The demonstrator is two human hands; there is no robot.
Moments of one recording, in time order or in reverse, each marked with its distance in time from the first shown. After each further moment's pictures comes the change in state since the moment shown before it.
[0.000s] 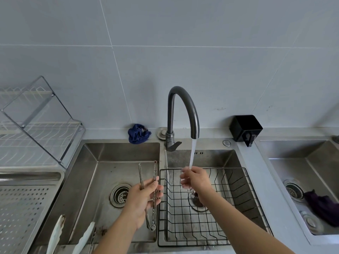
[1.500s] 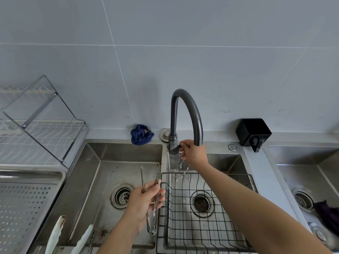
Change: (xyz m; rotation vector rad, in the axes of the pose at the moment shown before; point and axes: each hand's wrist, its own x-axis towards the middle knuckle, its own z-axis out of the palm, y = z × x) left_hand 0.005 0.003 0.010 -0.013 -0.003 0.009; right_hand 0.077 -0.076 0.023 -0.124 0.057 -0.198
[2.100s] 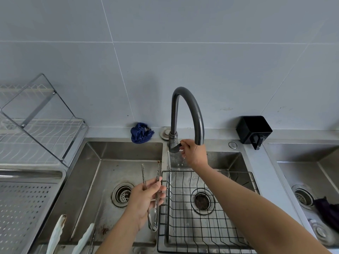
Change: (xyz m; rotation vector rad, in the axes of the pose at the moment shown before) left_hand 0.002 0.004 0.001 -0.011 0.004 -0.008; right_hand 0.001 0.012 0.005 -0.088 0.053 -0.080
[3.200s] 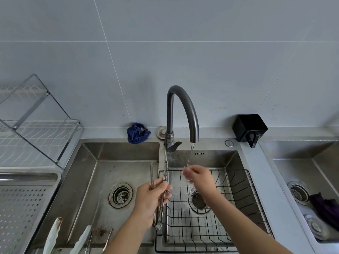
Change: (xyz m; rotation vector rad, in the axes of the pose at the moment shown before) left_hand 0.007 -0.014 0.023 0.073 0.059 0.017; right_hand -0.089 0.030 -0.041 -0.040 -0.156 0.205
